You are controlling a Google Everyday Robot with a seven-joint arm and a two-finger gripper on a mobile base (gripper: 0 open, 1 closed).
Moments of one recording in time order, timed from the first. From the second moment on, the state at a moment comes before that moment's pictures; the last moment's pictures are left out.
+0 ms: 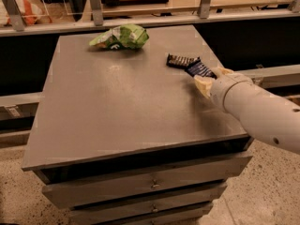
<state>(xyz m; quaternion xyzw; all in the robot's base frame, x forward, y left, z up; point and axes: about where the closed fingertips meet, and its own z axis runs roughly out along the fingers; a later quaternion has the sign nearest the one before) 0.598 -0.193 0.868 -0.19 0.78 -0.03 0.59</state>
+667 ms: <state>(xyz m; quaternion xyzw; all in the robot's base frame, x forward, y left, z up) 0.616 -0.176 0.857 -0.19 0.79 -0.02 0.59</state>
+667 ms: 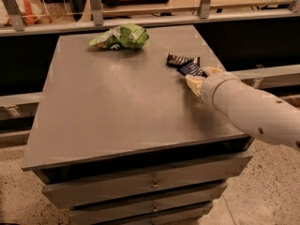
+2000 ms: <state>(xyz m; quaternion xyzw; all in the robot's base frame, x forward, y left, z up) 0.626 -0.169 0.844 -0.18 0.80 -0.03 0.57</state>
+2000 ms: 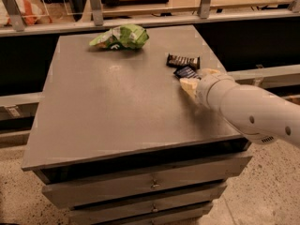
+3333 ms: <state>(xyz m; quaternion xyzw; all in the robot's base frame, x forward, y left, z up) 0.625 -0.200 0.906 -0.15 0.79 0.02 0.59</state>
